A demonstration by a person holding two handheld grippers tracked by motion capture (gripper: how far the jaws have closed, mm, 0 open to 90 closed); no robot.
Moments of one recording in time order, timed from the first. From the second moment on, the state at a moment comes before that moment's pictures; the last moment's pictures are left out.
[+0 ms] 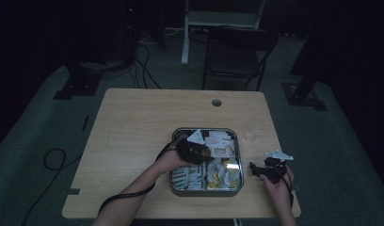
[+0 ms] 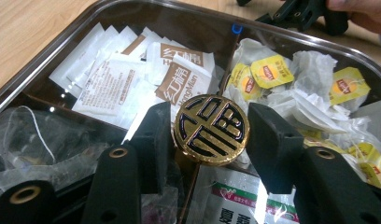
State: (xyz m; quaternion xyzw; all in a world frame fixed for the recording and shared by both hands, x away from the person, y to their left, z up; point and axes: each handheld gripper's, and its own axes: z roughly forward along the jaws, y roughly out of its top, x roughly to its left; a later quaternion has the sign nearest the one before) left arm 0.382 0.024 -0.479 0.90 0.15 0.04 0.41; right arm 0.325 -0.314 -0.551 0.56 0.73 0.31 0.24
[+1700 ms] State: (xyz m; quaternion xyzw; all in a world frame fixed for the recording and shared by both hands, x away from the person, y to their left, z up) left arm 0.379 0.037 -0.430 0.90 0.17 0.07 0.40; right arm 0.325 -0.314 -0.551 0.56 0.73 0.31 0.24
